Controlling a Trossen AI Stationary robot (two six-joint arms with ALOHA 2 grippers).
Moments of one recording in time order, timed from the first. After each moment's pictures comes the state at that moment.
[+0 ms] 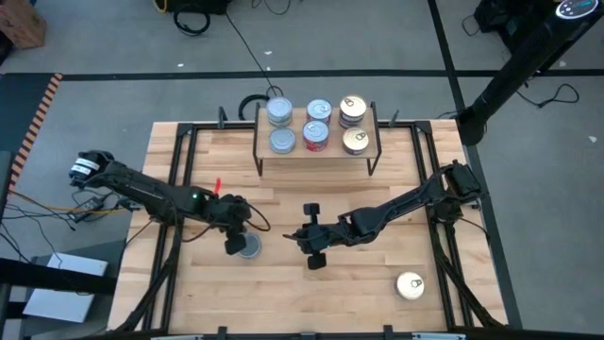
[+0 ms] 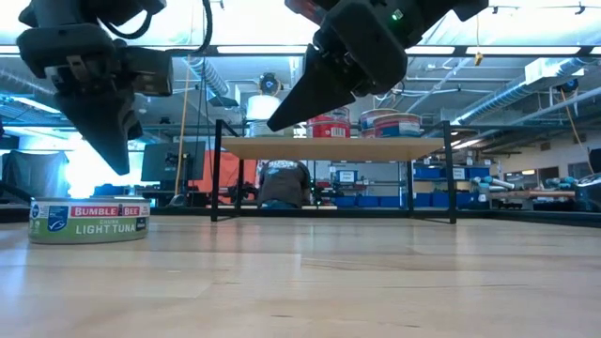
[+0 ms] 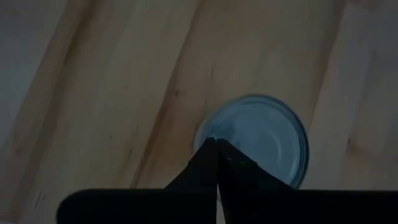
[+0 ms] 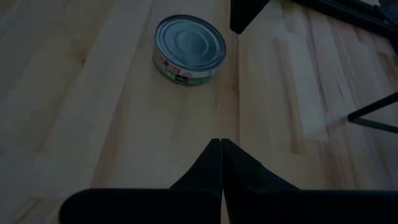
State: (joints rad) left arm -0.25 1.18 0.65 -0.55 -0.05 -0.63; right arm 0.29 1.86 1.21 -0.08 0.34 -0.06
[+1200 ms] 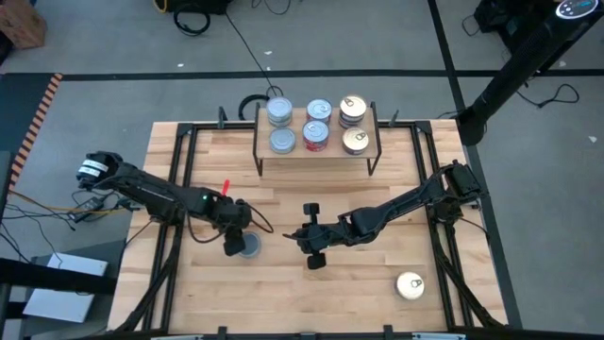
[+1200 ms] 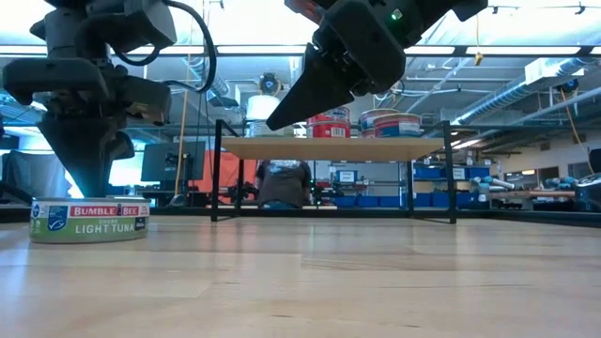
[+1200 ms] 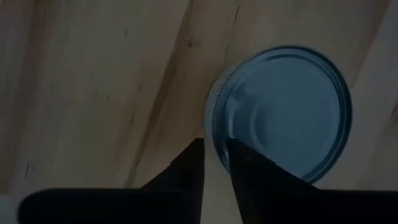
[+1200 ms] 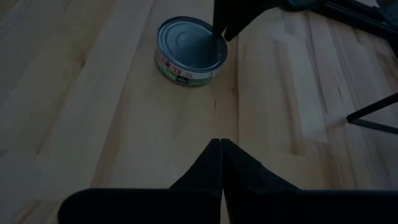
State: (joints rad) left arm -0.21 1.28 0.65 -0.61 0.05 -0.60; right arm 0.29 1.86 1.21 -0.08 0.34 -0.06
